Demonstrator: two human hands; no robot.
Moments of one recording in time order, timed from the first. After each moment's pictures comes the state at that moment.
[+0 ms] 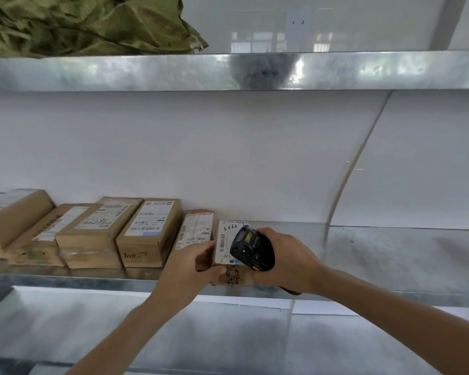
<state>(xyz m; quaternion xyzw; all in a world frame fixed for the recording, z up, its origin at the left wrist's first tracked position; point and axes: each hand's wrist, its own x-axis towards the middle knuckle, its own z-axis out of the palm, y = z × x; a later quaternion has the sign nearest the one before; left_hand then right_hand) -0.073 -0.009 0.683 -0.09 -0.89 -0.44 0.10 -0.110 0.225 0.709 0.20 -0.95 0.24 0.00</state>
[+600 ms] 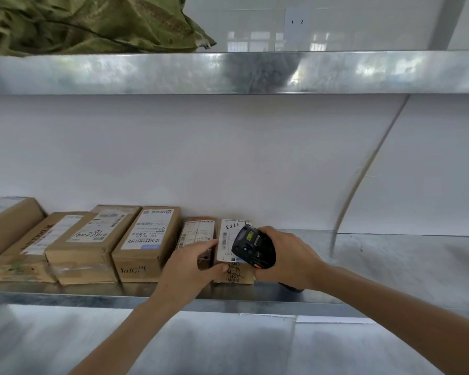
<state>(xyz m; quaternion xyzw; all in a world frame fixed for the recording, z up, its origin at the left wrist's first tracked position) -0.117 -0.023 0.680 -0.08 -0.92 -0.36 0.12 -0.153 0.215 0.703 0.20 -0.95 0.24 0.02</state>
